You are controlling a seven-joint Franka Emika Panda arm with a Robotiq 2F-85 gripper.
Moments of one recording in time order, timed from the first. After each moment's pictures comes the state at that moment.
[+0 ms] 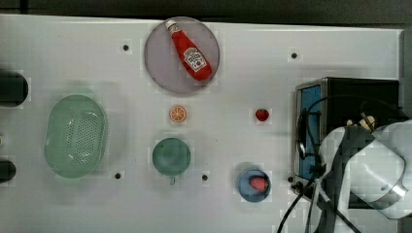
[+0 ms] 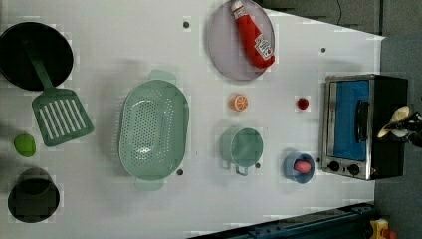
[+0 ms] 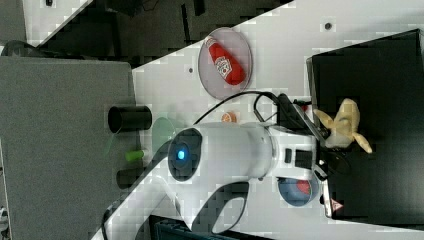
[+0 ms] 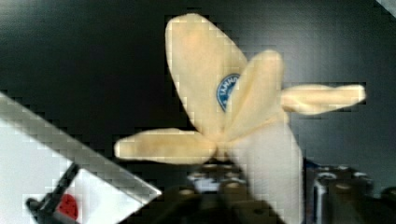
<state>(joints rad) -0.14 0.24 -0.53 -2.00 -0.04 0.66 -0.45</state>
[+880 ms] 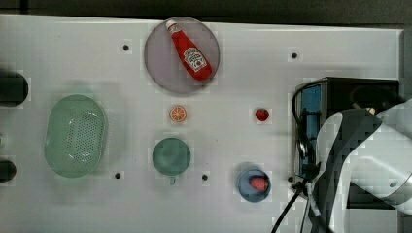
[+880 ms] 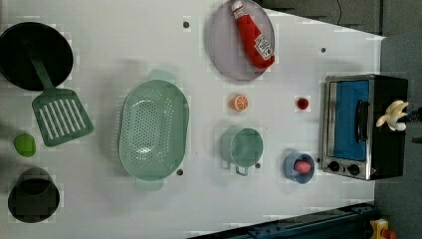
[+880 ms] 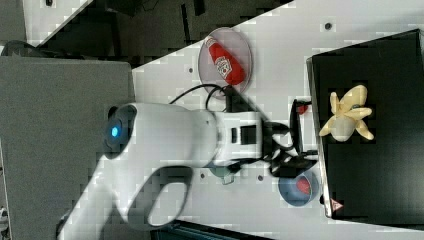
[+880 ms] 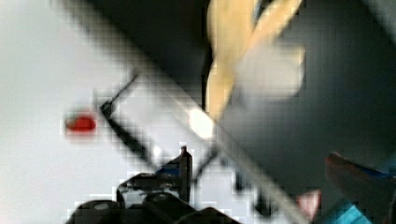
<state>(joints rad) -0.10 0.16 -0.47 -1.87 -0.09 0.31 -0.57</state>
